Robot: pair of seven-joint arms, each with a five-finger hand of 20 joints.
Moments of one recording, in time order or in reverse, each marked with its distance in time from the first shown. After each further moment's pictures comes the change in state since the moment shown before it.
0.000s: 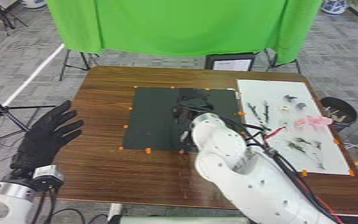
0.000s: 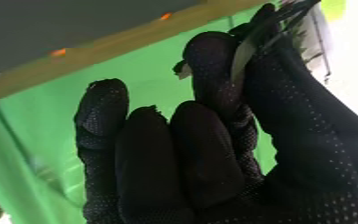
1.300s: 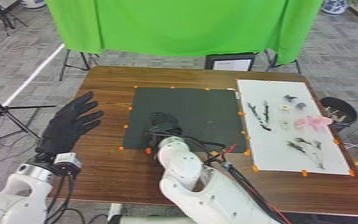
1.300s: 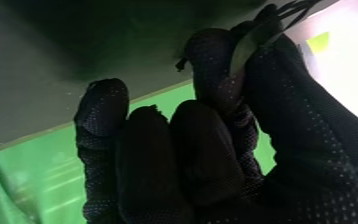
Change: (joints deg) left arm -11.4 3.5 9.0 5.1 -0.1 -2.2 -0.7; right arm -1.5 -11.6 -7.2 14.9 -8.0 5.6 -0.7
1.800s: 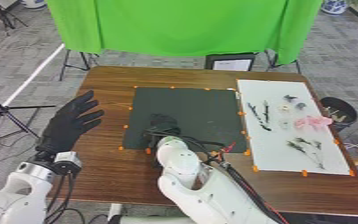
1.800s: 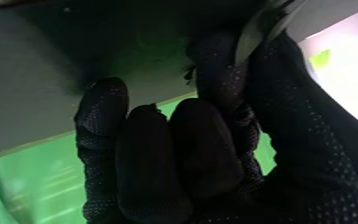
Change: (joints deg) left arm -0.3 0.1 0.0 0.1 0.0 -0.3 -0.3; right arm -0.3 -1.1 1.4 0.0 0.0 -5.0 0.5
